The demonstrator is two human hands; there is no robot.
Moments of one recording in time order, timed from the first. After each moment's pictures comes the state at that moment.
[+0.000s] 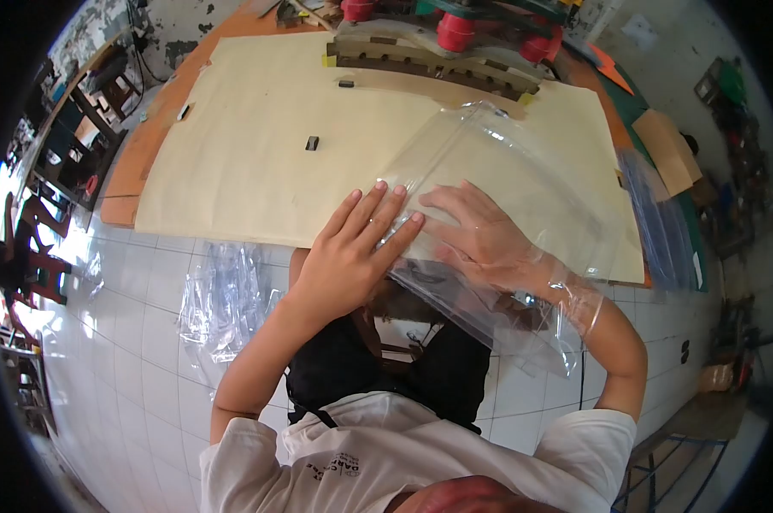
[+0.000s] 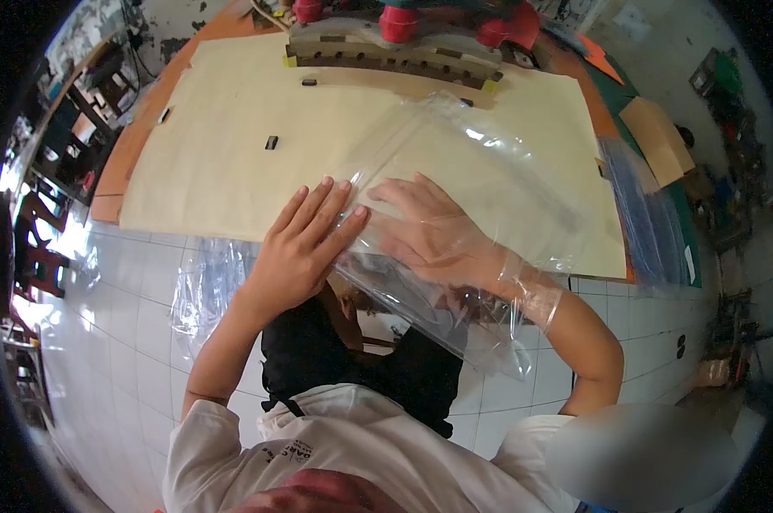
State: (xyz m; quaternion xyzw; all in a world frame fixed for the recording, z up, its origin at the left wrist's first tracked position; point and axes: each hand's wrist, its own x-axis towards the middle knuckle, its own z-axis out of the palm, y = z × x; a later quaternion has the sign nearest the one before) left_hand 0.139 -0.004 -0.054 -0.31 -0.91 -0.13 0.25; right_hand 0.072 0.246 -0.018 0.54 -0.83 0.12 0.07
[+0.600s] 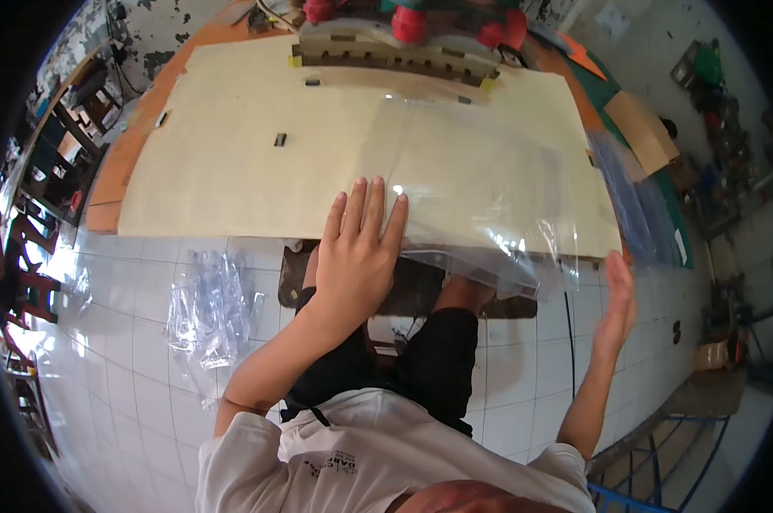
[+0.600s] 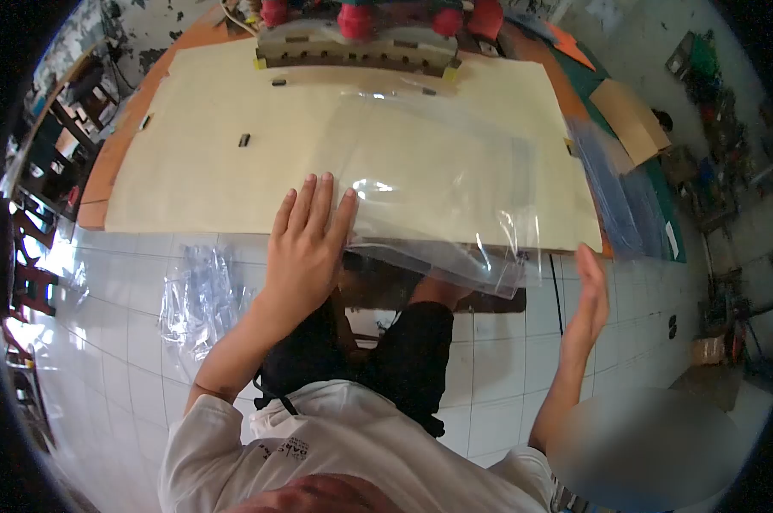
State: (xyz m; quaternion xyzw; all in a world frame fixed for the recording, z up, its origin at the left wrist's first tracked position) left_hand 0.154 0.057 -0.060 -0.20 -0.93 -0.09 0.30; right_hand 0.219 0.440 -0.025 0.04 -0.82 0.49 0.30
